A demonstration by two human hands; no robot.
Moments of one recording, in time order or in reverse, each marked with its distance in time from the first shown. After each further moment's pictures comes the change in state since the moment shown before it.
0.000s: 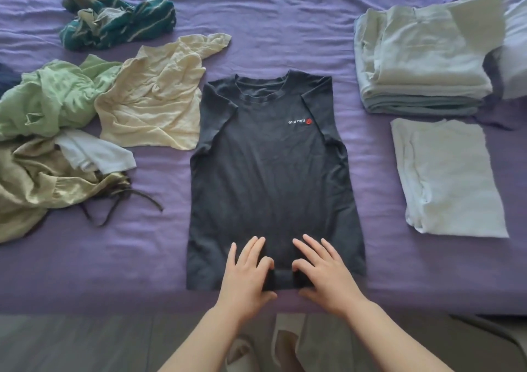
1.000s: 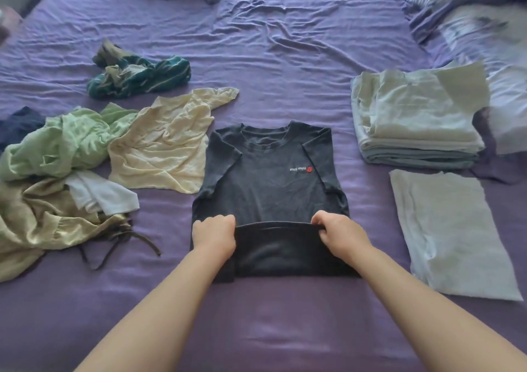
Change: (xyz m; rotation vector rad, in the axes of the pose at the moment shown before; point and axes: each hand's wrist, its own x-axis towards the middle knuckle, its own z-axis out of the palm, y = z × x) left_hand 0.103 -0.062 -0.140 0.091 0.036 -0.436; right_hand 0.109 0.071 -0.115 0.209 0.077 0.373
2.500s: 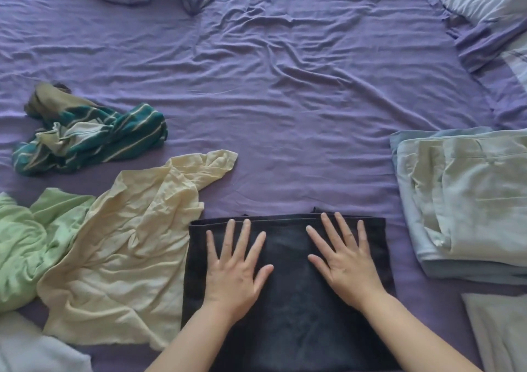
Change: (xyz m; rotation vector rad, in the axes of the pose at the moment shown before) left_hand 0.228 -0.001 -0.028 -0.001 0.307 0.321; right_hand 0.235 -0.006 -0.024 -0.396 0.286 -0.192
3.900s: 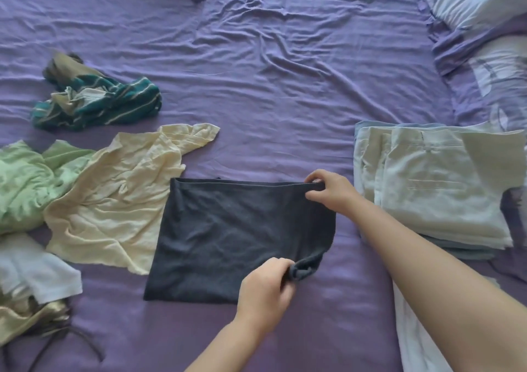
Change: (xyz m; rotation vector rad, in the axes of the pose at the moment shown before) left_hand -0.080 0.166 -0.046 -0.798 0.034 -0.162; right_hand 0.033 0.082 -0.089 0.757 -0.279 0.255
